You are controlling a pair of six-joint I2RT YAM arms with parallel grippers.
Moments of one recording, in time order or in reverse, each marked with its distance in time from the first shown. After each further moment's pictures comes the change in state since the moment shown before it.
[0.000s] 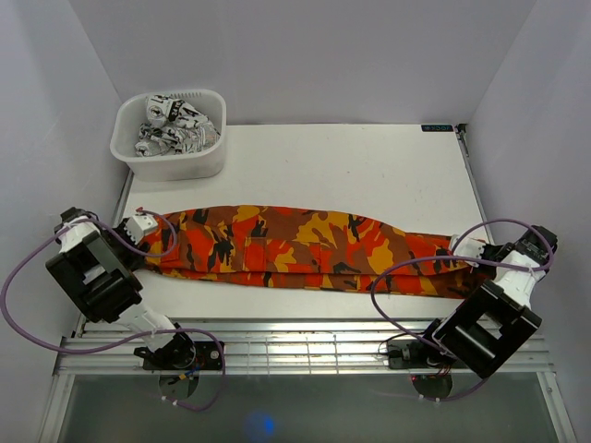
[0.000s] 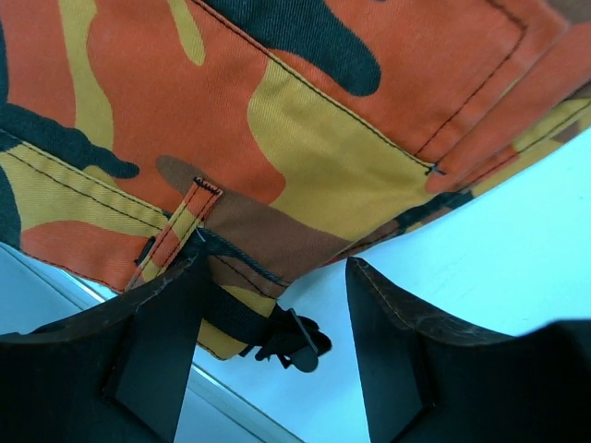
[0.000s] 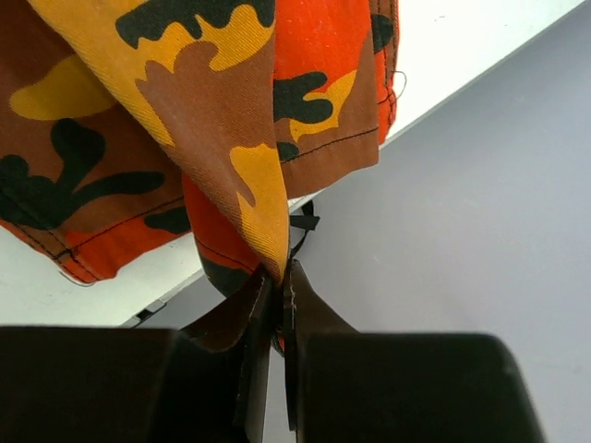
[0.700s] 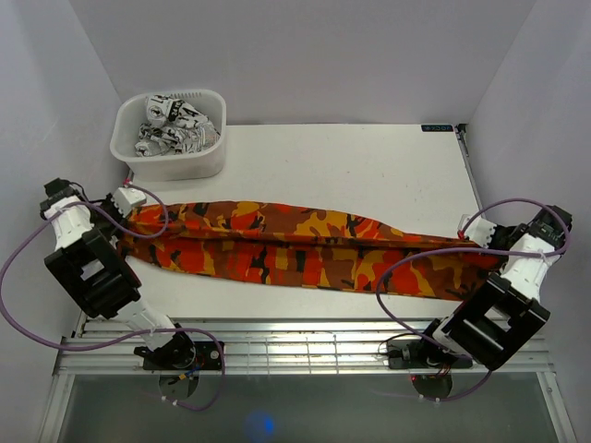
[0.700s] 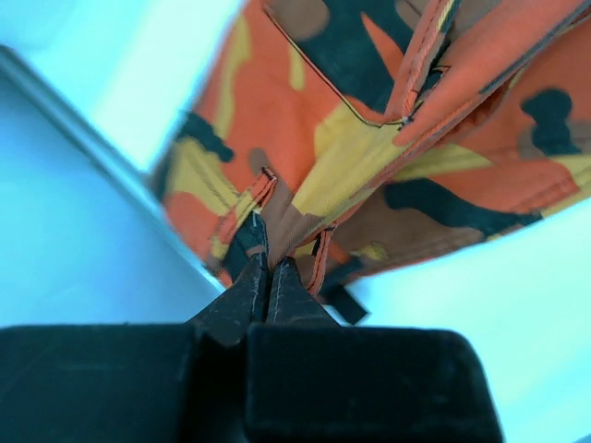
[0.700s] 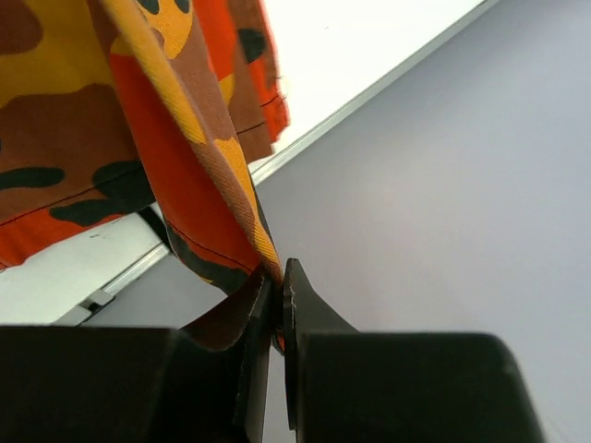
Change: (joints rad) left arm -0.044 0.025 0.211 -0.011 0.032 -0.023; right arm 0.030 0.069 0.188 -0.106 -0.021 0.074
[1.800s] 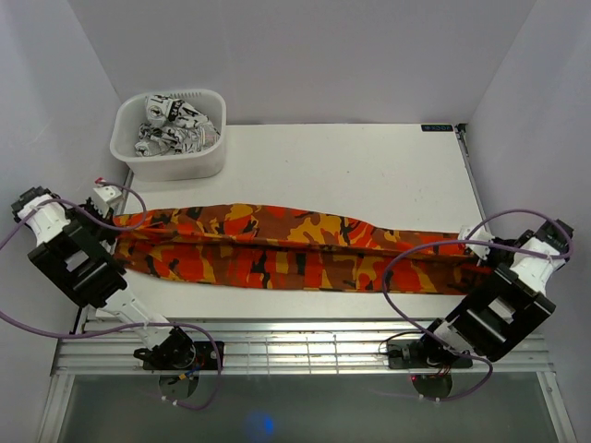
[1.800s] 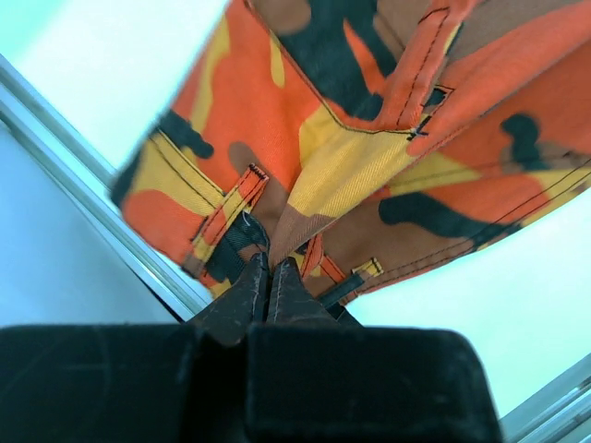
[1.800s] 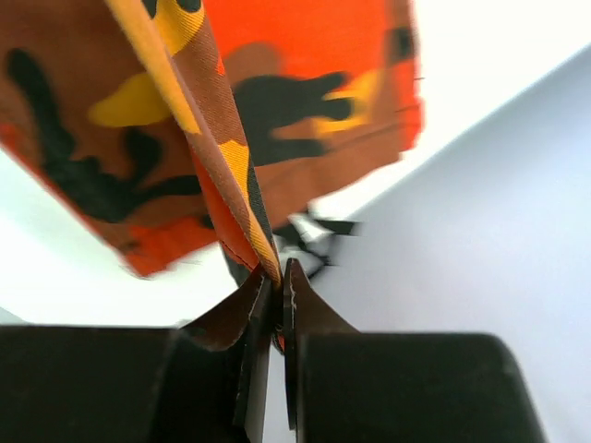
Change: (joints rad) left arm 0.137 0.164 0.176 -0.217 0.106 0.032; right arm -0.089 0.026 -0.093 -0.064 -0.064 -0.085
